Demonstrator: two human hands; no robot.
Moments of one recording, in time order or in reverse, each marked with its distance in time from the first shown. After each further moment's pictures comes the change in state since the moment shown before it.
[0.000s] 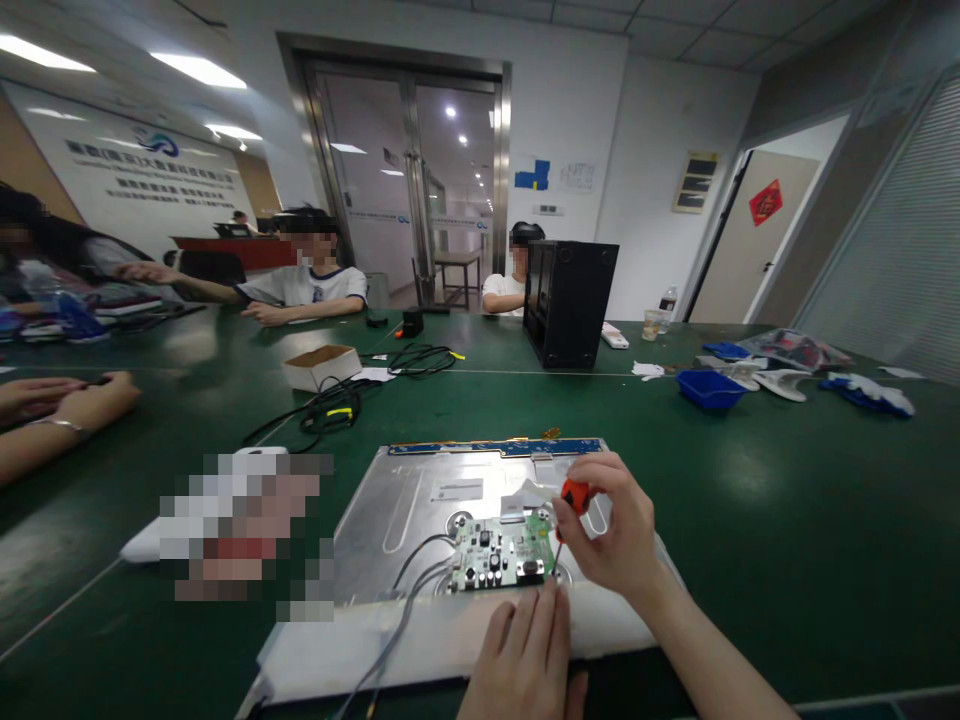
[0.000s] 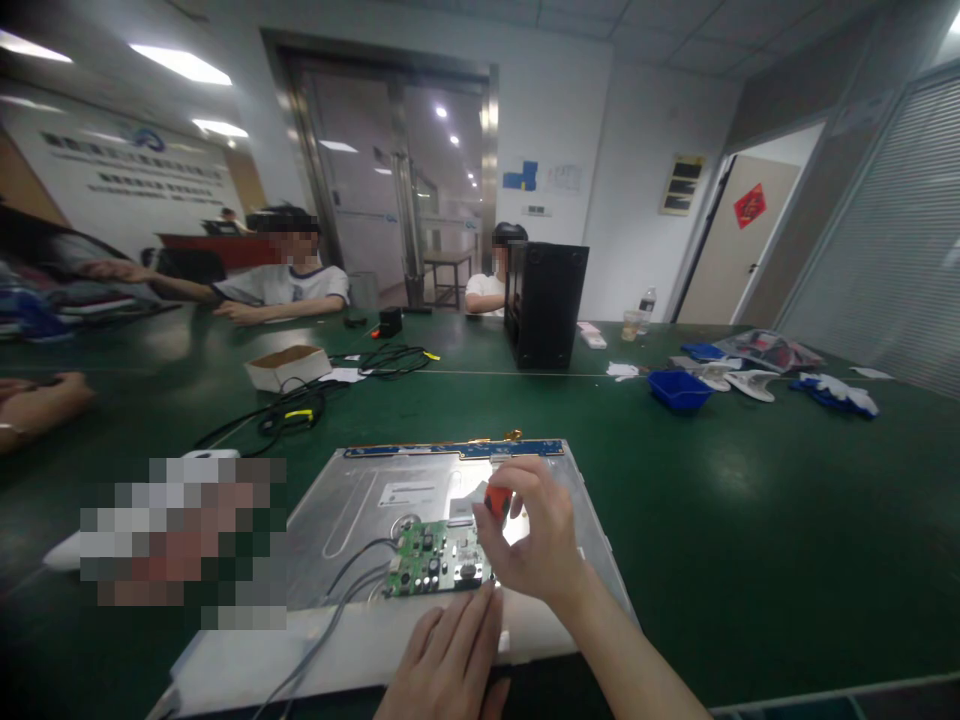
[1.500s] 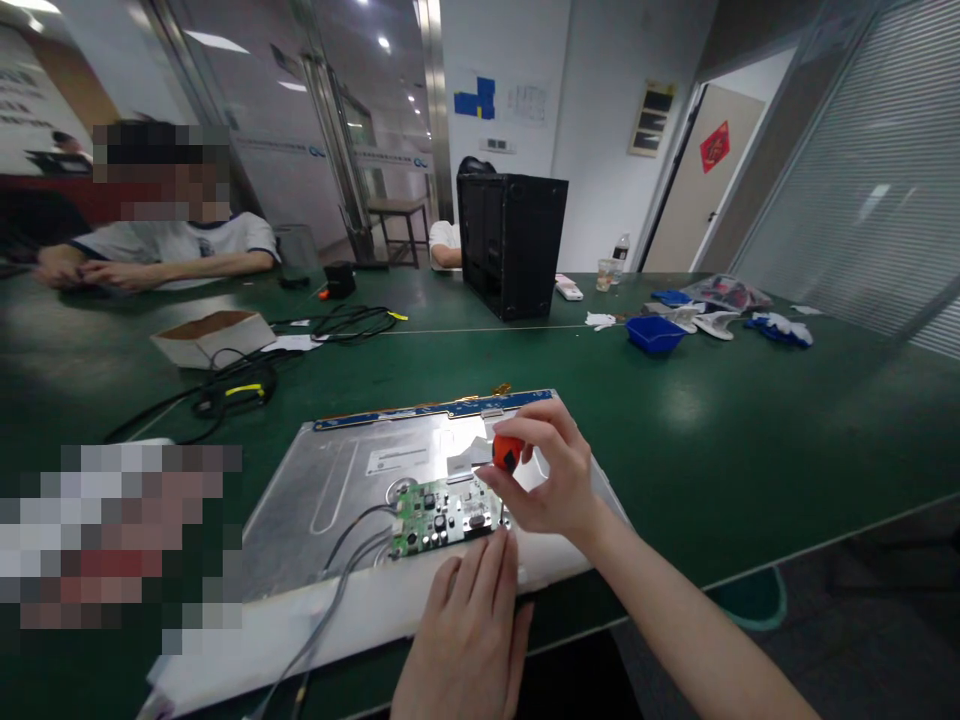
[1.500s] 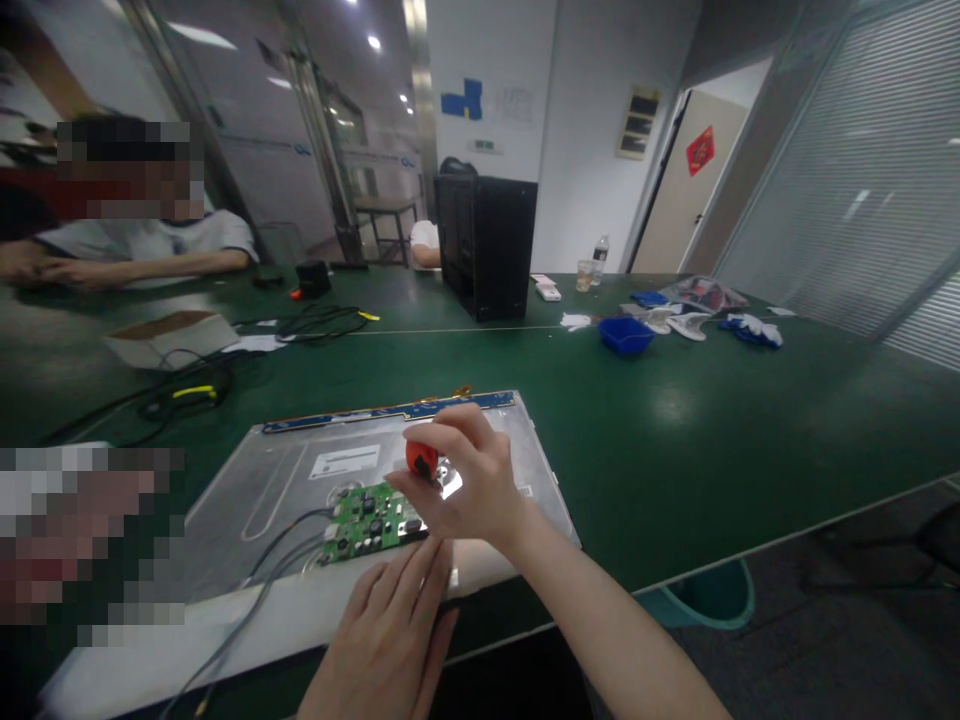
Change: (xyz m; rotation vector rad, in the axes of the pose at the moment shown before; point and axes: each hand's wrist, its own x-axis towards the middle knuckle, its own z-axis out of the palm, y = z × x) left_hand 0.019 0.001 -0.035 -0.133 -0.004 -0.044; right_hand 0.003 -0.003 -0.002 -0.022 0.027 0.041
